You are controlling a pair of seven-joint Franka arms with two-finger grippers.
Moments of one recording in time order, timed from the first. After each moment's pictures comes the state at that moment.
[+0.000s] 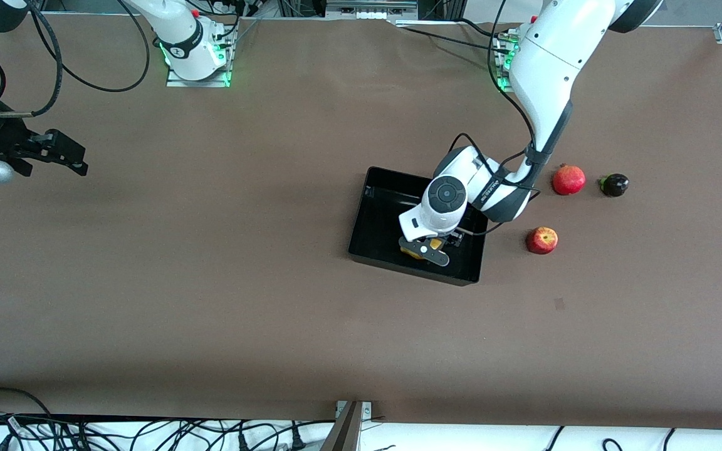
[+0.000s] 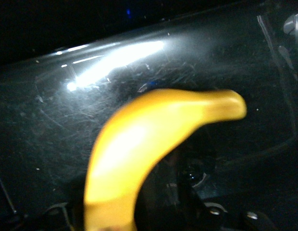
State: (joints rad) left arm -0.36 0.73 -0.20 -1.69 0.20 2.30 -0.23; right arm 0.19 0.04 -0.15 -1.59 -0.01 1.68 0.02
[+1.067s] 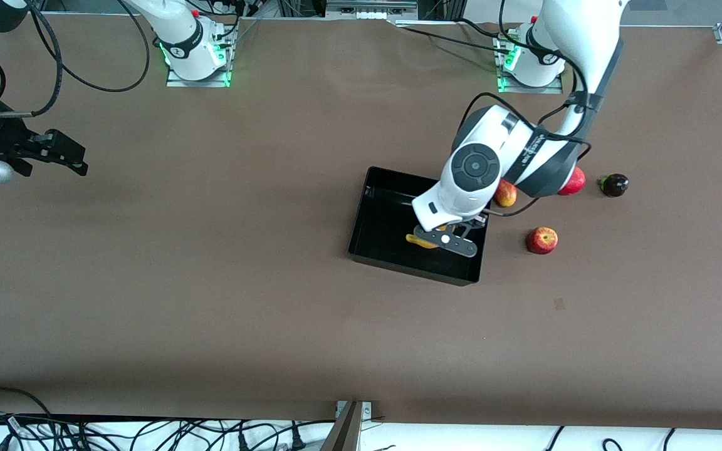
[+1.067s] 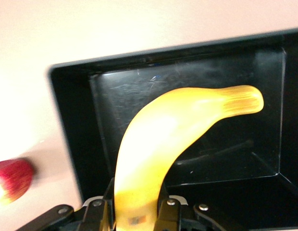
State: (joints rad) left arm -0.33 0.52 -0.19 -1.54 0.11 1.89 -0.23; right arm 0.19 0.04 -0.15 -1.59 -0.01 1.68 0.02
